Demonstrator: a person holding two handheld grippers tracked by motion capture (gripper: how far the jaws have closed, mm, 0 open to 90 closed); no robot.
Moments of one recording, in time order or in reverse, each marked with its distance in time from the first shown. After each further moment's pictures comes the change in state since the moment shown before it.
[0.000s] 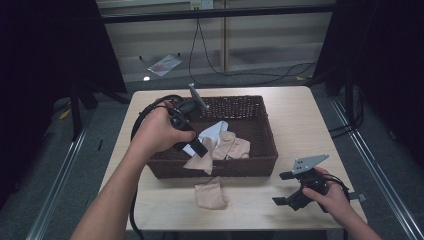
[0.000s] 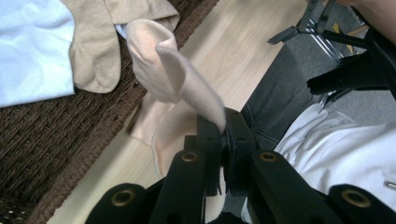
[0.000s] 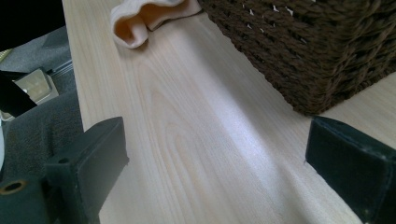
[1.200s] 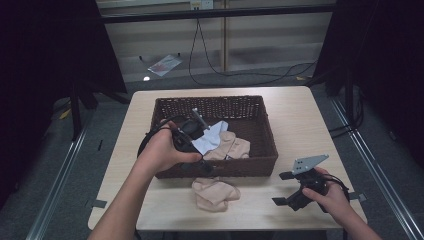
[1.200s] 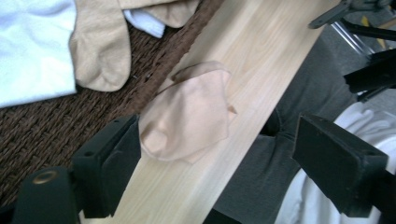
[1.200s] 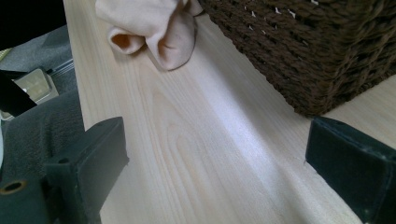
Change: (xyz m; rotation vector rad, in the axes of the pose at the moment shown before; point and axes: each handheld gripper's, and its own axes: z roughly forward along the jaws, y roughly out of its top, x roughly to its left) left arm 0.014 -0.023 0.050 -0.029 0.084 0.033; right arm 0.002 0.001 0.000 0.005 -0.002 -0.002
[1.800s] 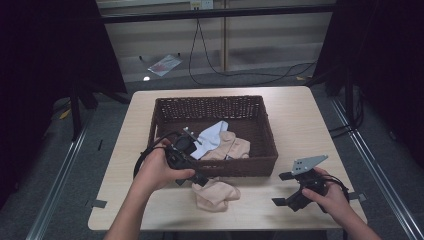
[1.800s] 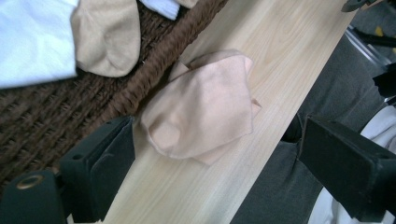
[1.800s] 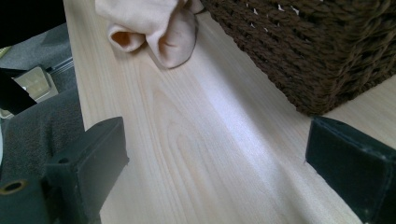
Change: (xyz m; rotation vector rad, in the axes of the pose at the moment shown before) left arm 0.009 -0.038 0.031 -0.078 0.019 -0.008; right arm 0.000 -0.001 0.001 0.004 0.003 -0.005
